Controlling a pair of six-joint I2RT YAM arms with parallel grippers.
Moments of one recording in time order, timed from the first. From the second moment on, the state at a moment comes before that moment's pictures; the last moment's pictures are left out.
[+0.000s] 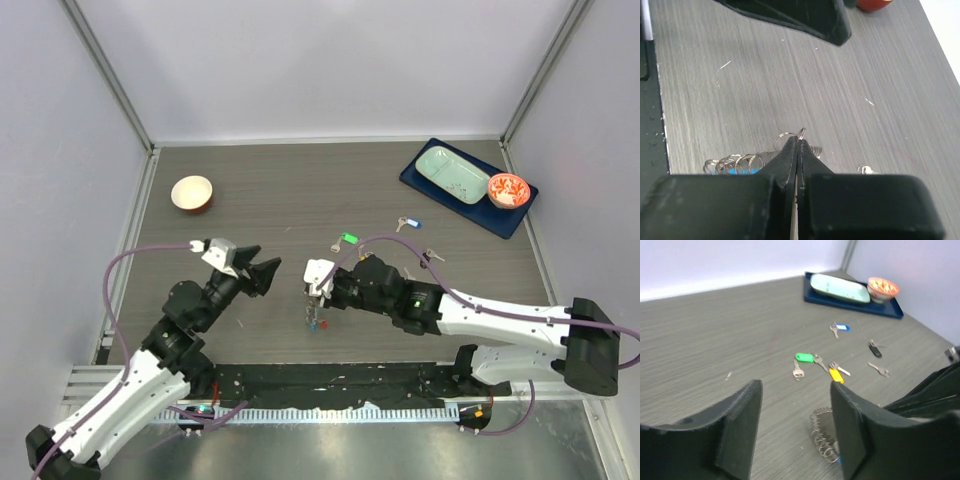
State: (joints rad) left arm -0.66 0.45 0.28 0.24 0.00 -0.16; right arm 1.15 1.13 0.72 0.10 0.00 -0.36
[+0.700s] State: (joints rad) left arm -0.66 0.08 0.62 -0.49 -0.53 -0.32; right arm 1.02 1.69 1.26 0.19 0.12 -0.40
